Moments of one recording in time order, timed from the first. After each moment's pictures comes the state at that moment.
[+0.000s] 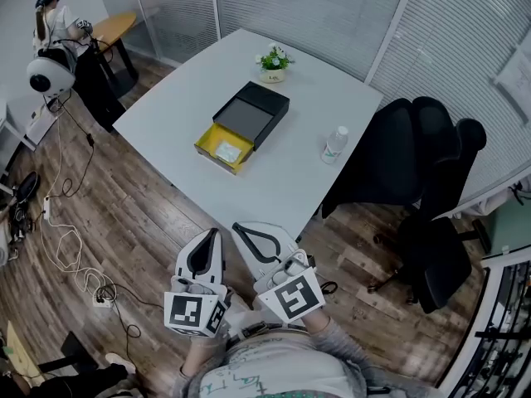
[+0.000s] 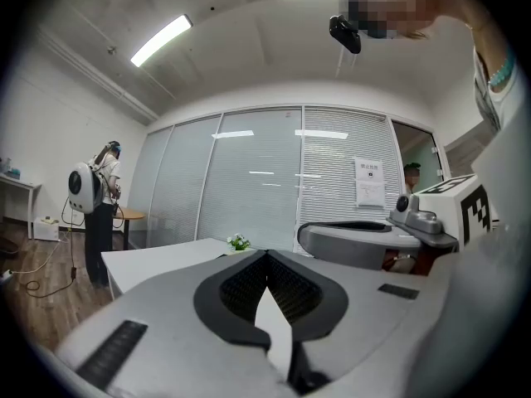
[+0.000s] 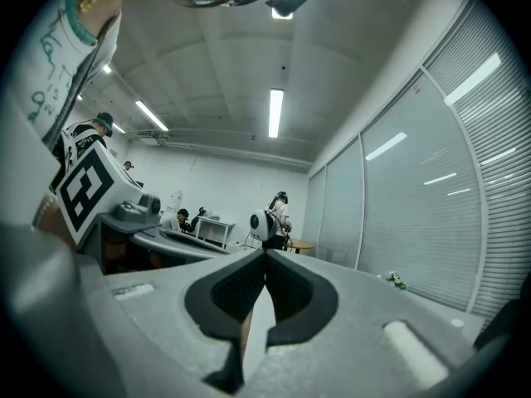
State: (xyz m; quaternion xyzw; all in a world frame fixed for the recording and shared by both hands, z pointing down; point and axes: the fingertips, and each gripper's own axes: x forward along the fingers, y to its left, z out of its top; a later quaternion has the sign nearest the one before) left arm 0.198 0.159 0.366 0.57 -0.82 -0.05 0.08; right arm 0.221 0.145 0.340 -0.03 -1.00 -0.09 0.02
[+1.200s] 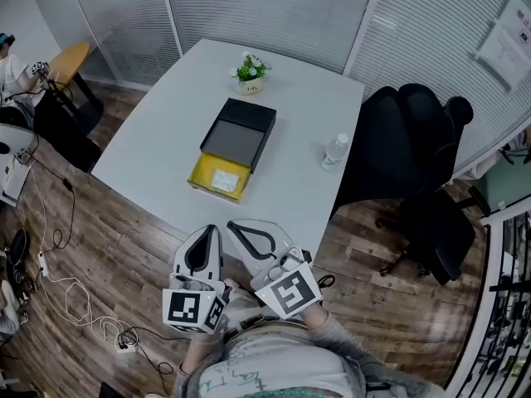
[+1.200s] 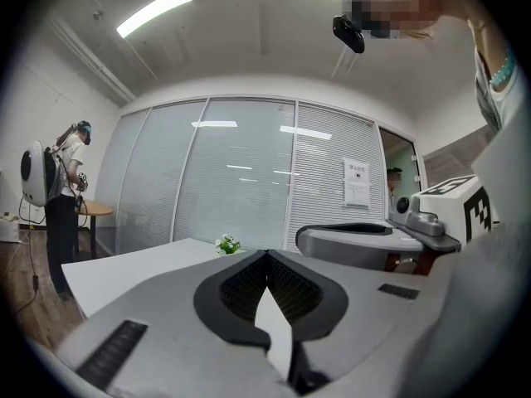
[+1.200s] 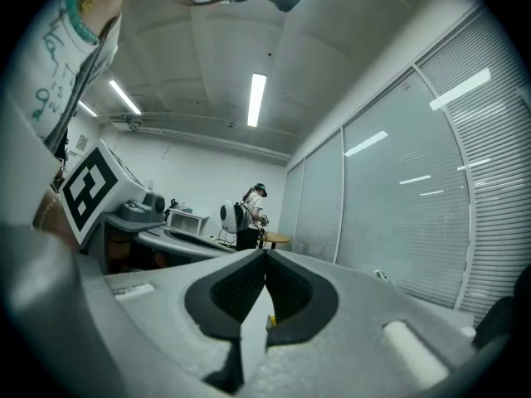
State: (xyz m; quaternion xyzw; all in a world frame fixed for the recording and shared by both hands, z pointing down) left arm 0.062 0.089 0.370 0.65 -0.75 -0.04 0.09; right arm 0.085 0.085 0.348 0.06 -0.99 -0.08 0.04
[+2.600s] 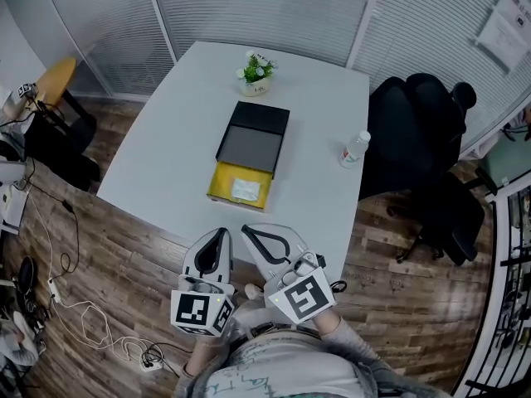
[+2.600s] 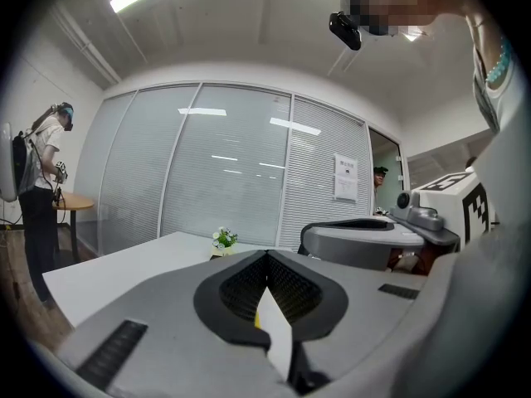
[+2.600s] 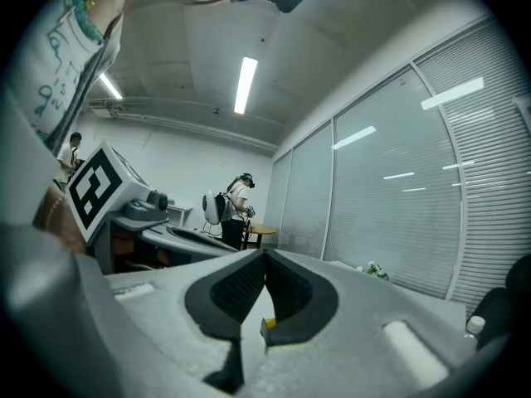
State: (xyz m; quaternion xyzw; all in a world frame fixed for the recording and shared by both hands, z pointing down) left arm -0.025 0.085 0.397 0.70 -0.70 -0.02 0.11; right arm 0.002 0.082 0.372 0.12 -0.99 -0.08 0.07
